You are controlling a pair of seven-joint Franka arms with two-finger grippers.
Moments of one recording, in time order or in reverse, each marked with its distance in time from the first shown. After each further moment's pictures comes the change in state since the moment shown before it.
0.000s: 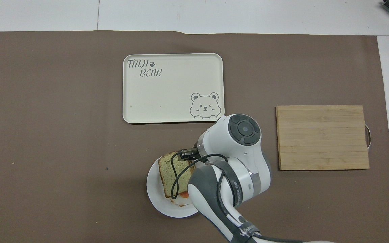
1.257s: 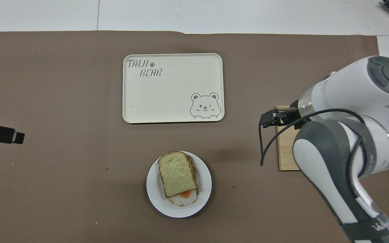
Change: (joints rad) left arm 0.000 -0.077 -0.008 -0.189 -0.216 0.027 0.000; right arm -0.368 -0.169 -0.008 0.136 -0.281 -0.382 -0.002
